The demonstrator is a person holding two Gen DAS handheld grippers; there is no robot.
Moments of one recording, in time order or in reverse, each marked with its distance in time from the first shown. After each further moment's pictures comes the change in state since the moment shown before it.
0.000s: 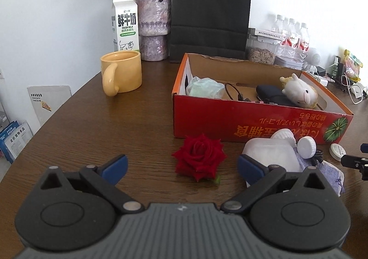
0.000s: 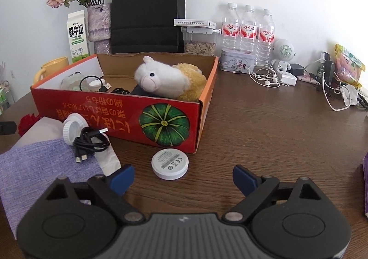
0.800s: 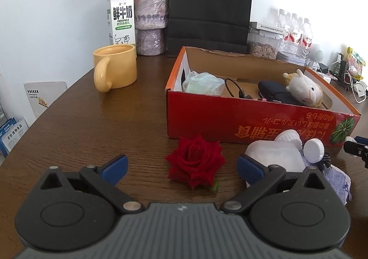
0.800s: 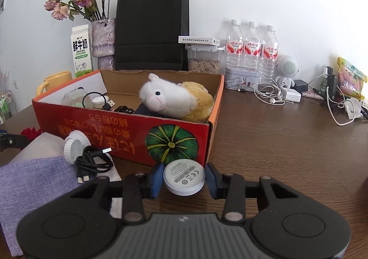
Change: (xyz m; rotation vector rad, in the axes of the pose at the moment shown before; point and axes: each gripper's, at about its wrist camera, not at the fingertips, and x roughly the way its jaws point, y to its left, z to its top) left arm 0.024 -0.006 0.004 -0.004 0.022 -0.002; right arm 0.004 0.006 0.003 -0.001 -0.111 0.013
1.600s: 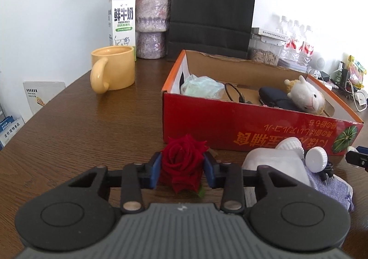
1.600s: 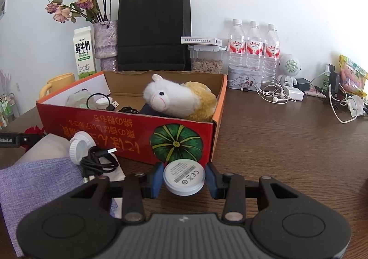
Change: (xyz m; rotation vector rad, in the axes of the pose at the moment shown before) left arm 0.008 -0.002 -0.003 -0.036 -0.040 0.000; right arm -0.002 0.002 -0.002 0.012 0.002 0.018
